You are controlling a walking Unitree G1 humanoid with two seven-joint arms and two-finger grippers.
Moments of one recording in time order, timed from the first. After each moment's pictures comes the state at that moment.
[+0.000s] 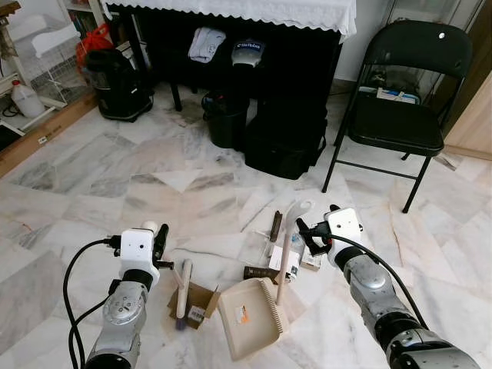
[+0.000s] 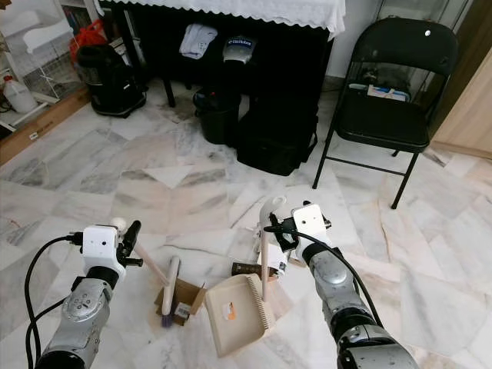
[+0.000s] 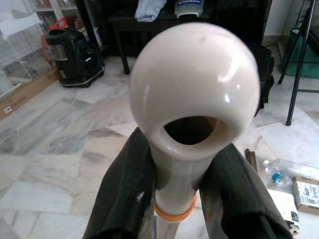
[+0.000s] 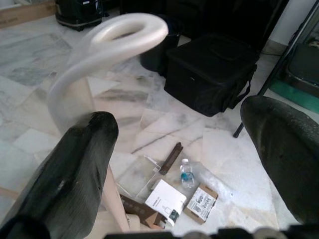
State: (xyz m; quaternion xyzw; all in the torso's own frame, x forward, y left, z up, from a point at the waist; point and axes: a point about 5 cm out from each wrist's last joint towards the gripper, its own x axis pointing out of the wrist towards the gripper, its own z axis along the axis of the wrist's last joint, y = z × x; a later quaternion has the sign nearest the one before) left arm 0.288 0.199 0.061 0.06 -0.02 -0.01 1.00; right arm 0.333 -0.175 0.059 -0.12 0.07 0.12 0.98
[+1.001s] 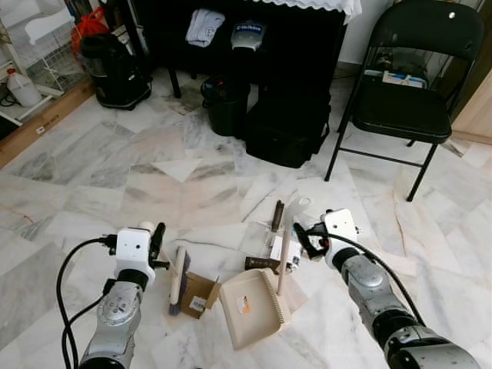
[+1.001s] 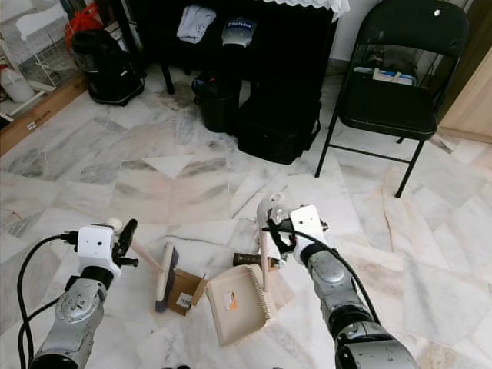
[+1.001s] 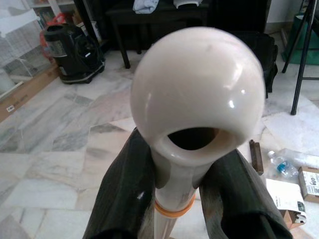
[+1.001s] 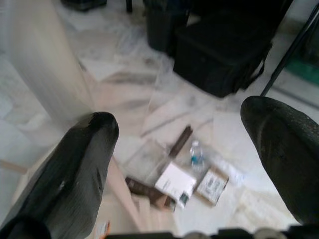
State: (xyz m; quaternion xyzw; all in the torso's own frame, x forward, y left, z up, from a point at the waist) left arm 0.290 0.201 0.067 0.07 -0.03 -0.01 1.00; right arm 0.328 -0.174 0.052 -0.11 0.09 0.13 0.98
